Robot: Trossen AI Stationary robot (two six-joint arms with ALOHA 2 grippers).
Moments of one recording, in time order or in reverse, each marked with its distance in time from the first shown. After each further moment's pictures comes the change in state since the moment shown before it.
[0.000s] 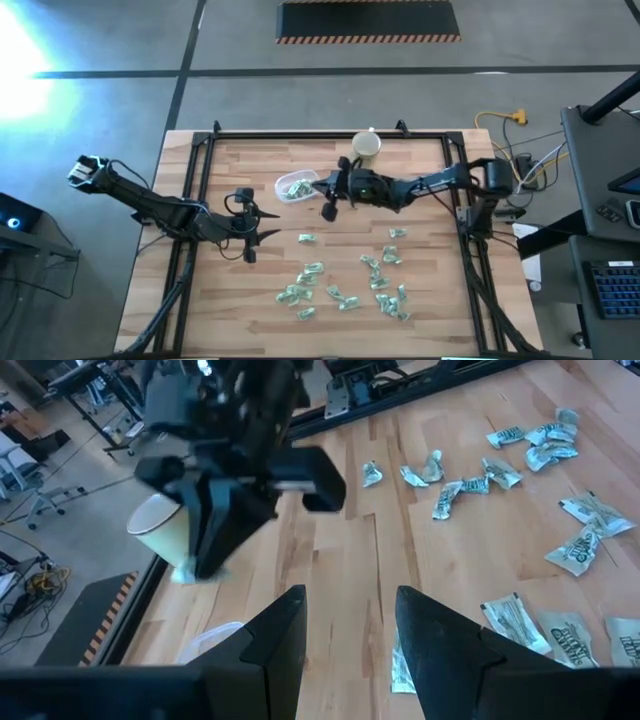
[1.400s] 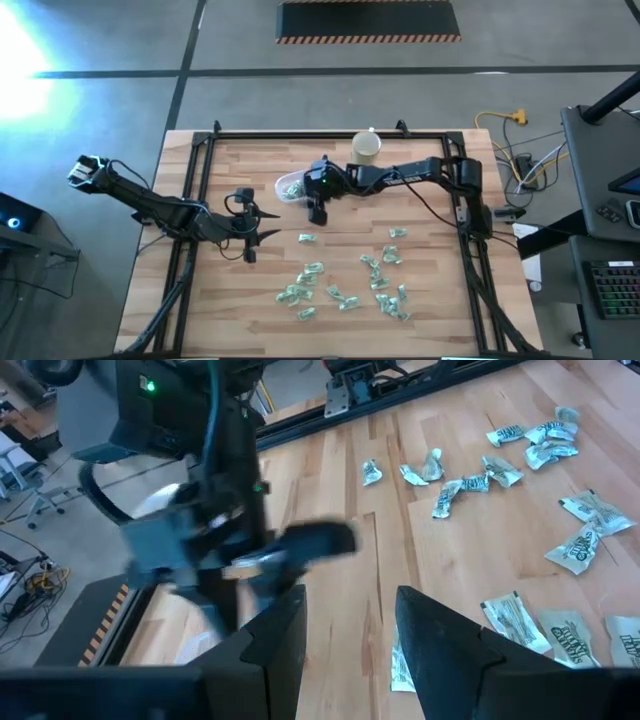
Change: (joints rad) left arm 0.000 0.000 -0.002 0.000 0.000 -0.001; right arm -0.045 0.220 0.448 -0.649 -0.318 -0.084
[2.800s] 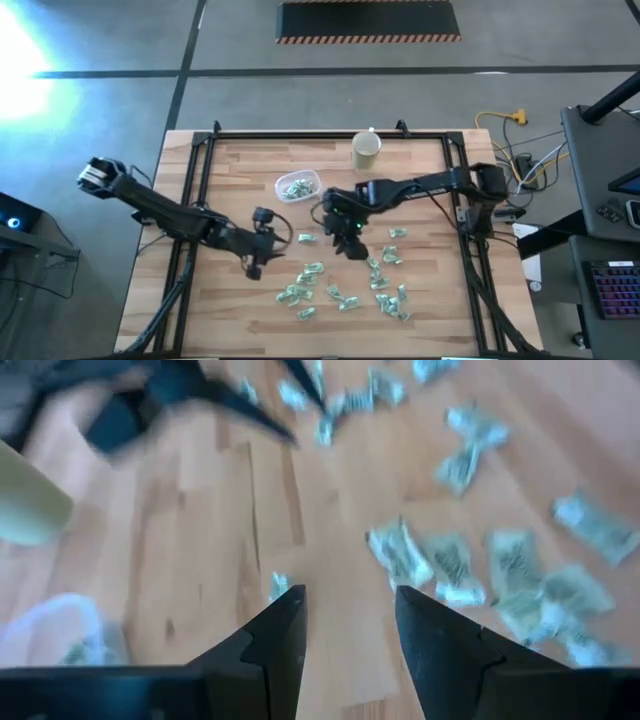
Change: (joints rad) left arm 0.001 0.233 0.005 0.007 0.254 -0.077; right arm 0.177 -0.175 -0.038 -0.531 -0.345 0.005
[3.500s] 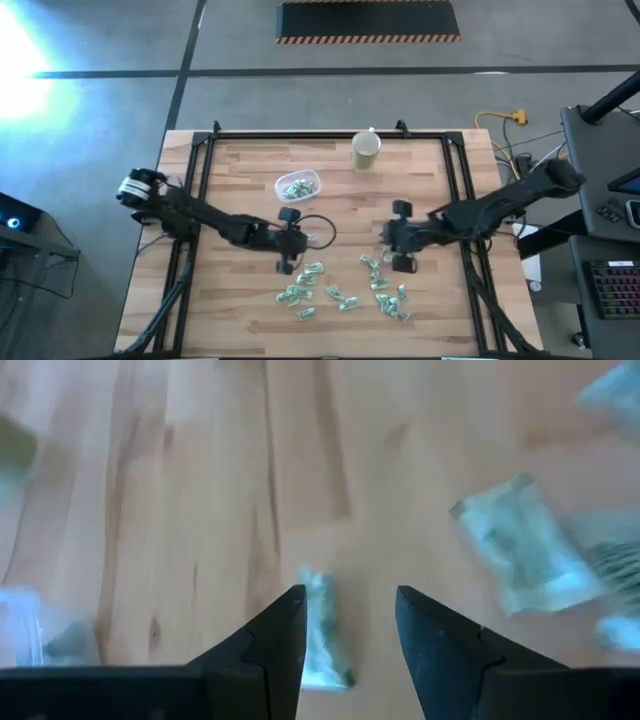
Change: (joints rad) left arm 0.145 0.439 0.151 0.116 -0.005 0.054; right arm 0.359 -0.640 -0.542 0.039 0.804 0.393
